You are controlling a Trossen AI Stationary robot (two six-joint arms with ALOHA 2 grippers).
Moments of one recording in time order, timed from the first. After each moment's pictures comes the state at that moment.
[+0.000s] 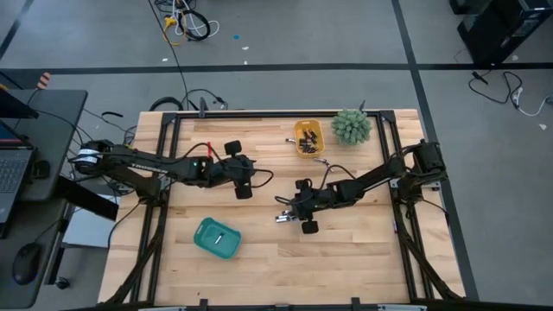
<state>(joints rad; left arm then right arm) -0.01 1.34 0.79 -0.12 -0.51 0.18 0.15 1.80 0.76 0.27 0.09 -0.06</state>
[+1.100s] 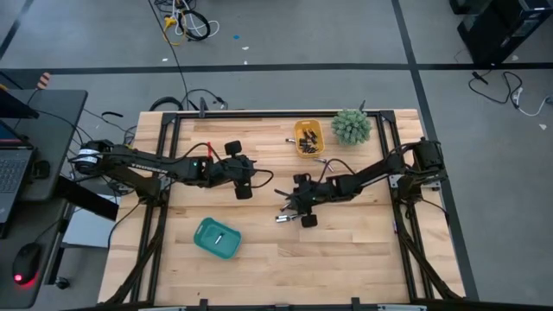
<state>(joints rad) -0.01 1.34 0.79 -0.12 -0.50 0.18 0.08 1.80 0.76 0.28 0.05 -0.18</state>
